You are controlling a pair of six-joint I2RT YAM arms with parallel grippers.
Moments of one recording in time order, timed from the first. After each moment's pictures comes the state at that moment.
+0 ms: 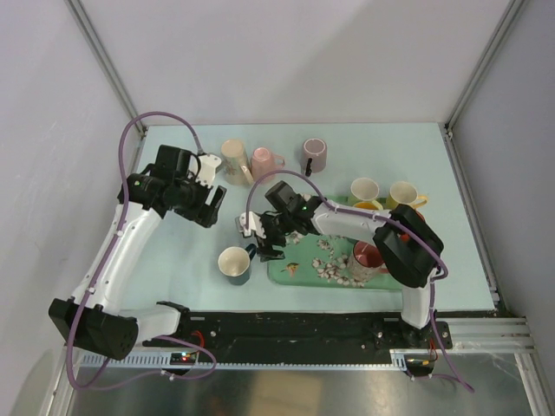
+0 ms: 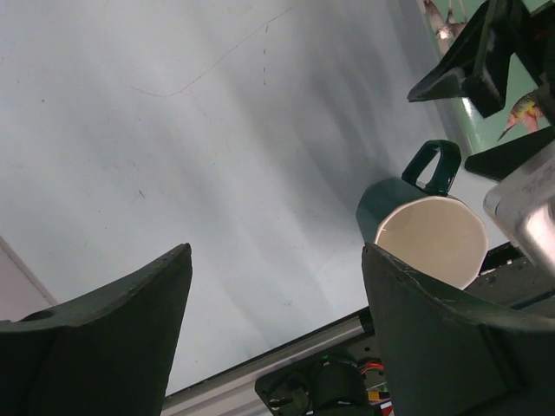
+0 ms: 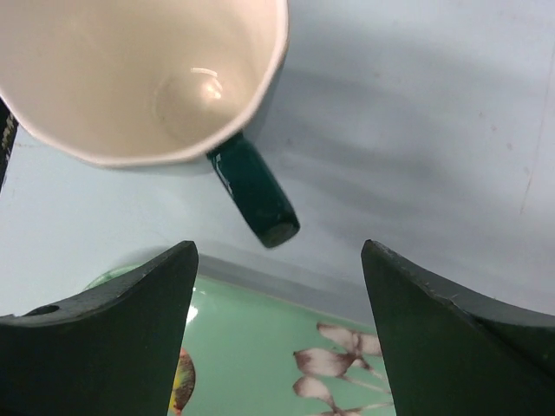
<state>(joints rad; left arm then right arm) -0.26 1.21 1.32 -1.11 0.10 0.23 0.89 1.91 1.31 -0.30 -0.63 -0.78</state>
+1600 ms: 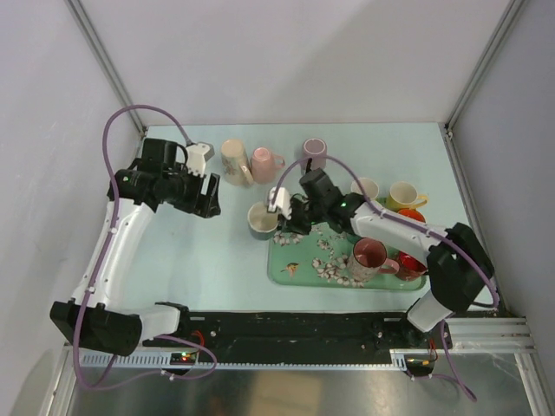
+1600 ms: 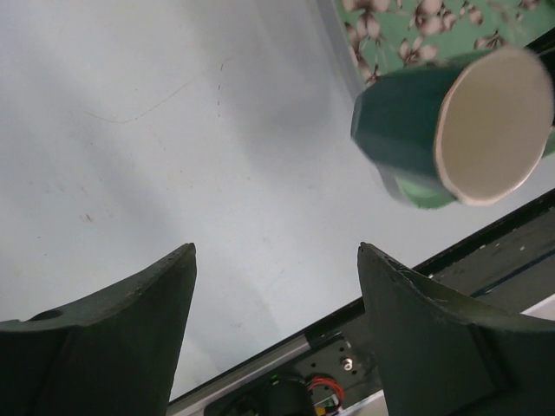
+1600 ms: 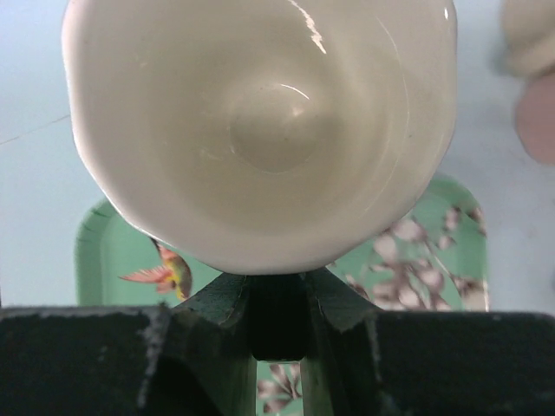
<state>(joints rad) -0.19 1.23 1.37 -1.12 0.28 0.16 0.81 1.62 1.16 -0.28 -0.46 -0.58</state>
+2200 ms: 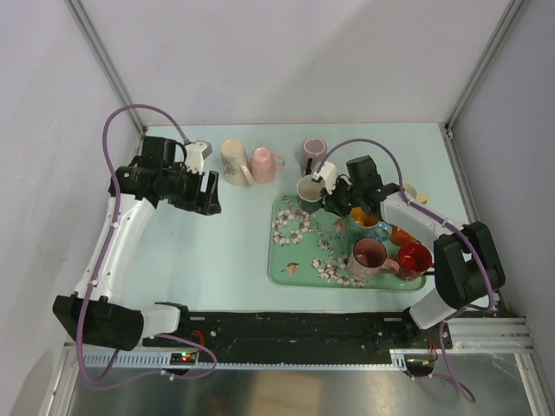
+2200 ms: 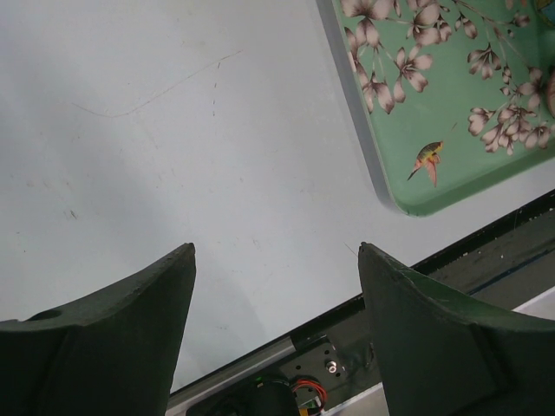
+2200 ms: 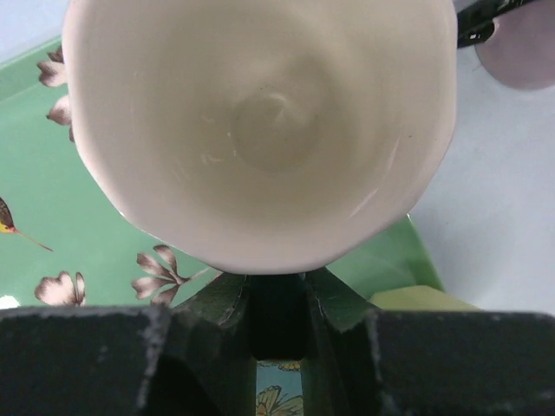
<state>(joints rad) -0.14 1.26 1.38 -1.11 0.32 0.11 0.44 1.56 1.05 -0.25 -0.38 -0.51</state>
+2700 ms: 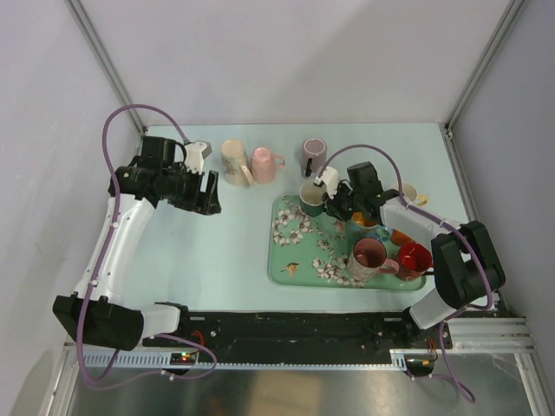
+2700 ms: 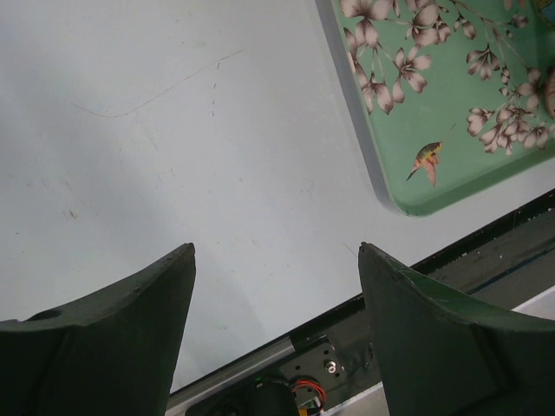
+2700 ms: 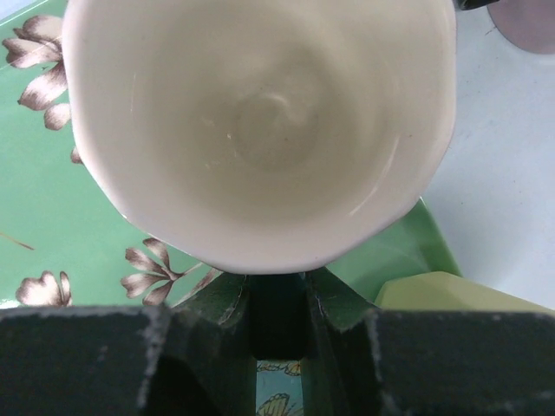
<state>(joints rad) -0.14 1.26 1.38 -1.11 0.32 0.11 0.43 1.56 0.97 -0.20 -0.35 -0.49</state>
